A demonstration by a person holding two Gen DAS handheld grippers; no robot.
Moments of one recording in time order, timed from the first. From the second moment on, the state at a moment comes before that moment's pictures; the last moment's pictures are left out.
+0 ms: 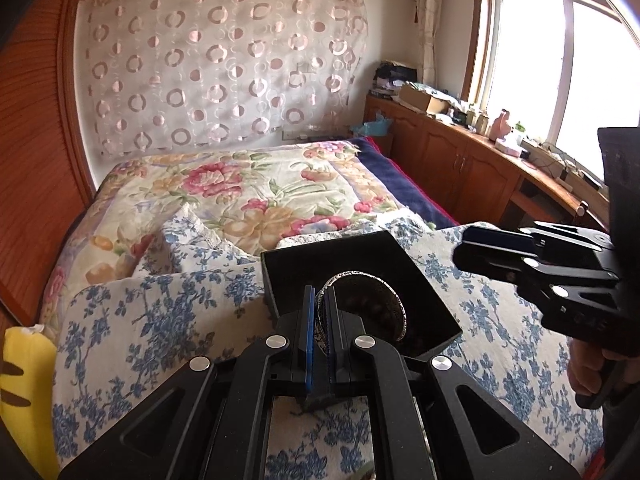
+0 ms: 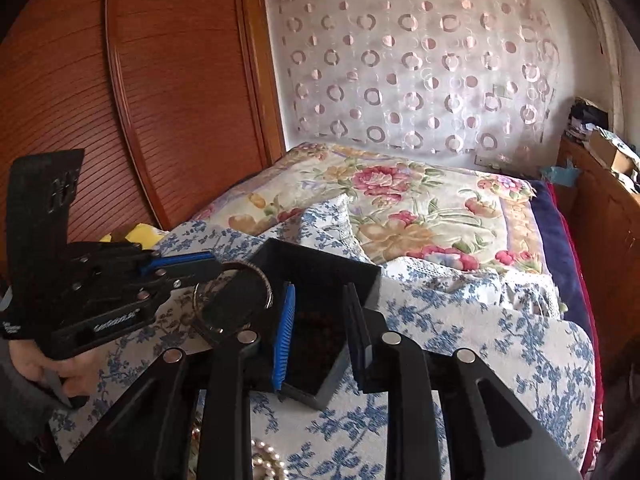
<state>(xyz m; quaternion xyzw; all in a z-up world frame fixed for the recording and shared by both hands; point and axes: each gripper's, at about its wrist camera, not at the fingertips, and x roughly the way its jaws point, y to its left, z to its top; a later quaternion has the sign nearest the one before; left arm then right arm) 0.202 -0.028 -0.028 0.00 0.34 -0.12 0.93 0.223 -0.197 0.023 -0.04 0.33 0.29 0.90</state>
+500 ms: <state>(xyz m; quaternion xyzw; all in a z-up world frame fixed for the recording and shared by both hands) 0.203 -0.039 -0.035 0.01 0.35 -0.13 0.93 0.178 -0.227 -0.009 -0.03 0.35 0.27 0.90</state>
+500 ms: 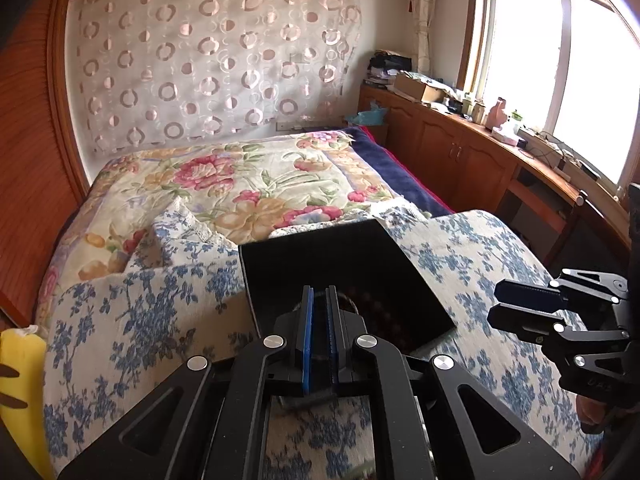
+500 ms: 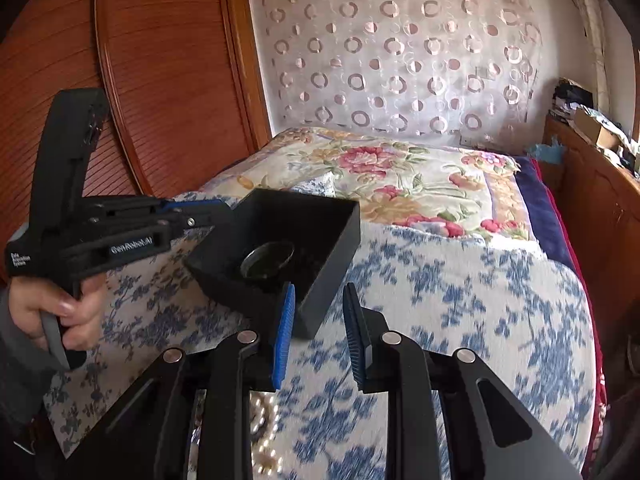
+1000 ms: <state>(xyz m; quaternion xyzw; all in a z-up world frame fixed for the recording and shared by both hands) 0.116 -0.031 -0.040 0.01 0.34 -0.15 0.93 0.110 -0.226 -0.020 -0.02 0.35 0.26 0.90</state>
